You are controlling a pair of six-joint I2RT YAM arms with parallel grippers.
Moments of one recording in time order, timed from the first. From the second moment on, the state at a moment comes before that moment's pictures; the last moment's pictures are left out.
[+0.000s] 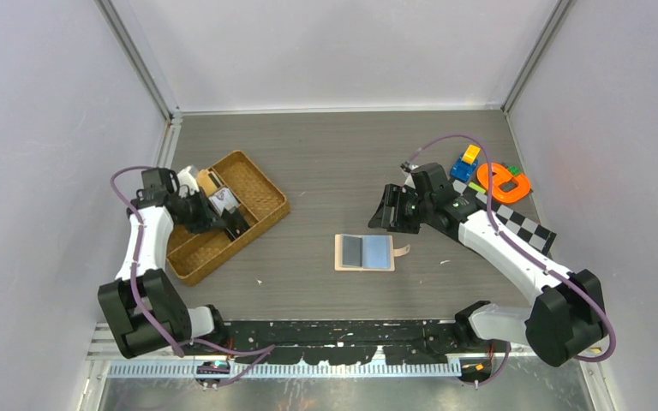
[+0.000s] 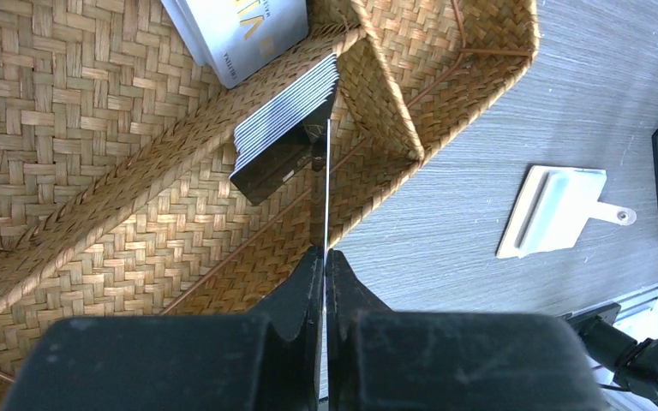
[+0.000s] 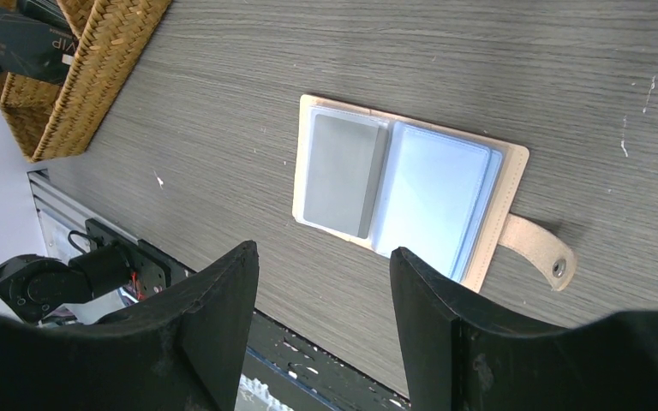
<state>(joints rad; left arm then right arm) 0.31 1.29 0.92 -0.75 0.51 -0.11 0.45 1.23 0.89 -0.50 -0.30 0.59</state>
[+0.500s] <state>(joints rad) 0.26 1.09 0.92 -0.73 0.52 -0.08 0.45 1.22 0.89 -0.49 -0.30 0.59</state>
